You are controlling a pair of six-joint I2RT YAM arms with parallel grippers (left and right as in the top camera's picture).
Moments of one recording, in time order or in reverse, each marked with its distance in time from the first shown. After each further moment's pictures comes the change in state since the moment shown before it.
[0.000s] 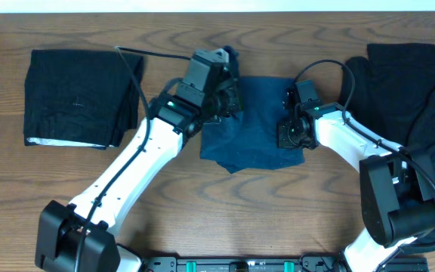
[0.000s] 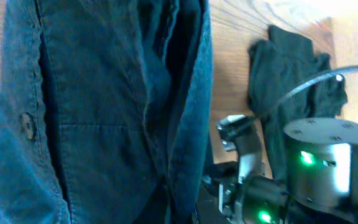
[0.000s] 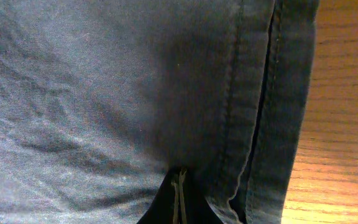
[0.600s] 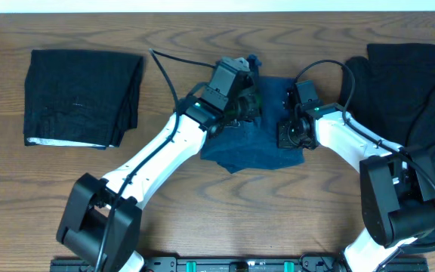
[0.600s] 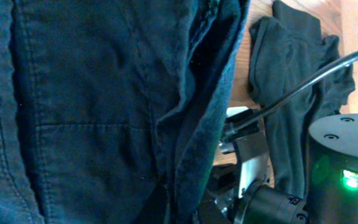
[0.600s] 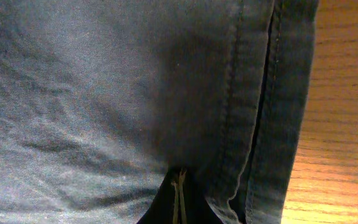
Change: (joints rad) left arm -0.083 0.134 0.000 0.116 -0.011 -0.068; right arm 0.000 -0.002 -0.002 0.005 0.000 0.000
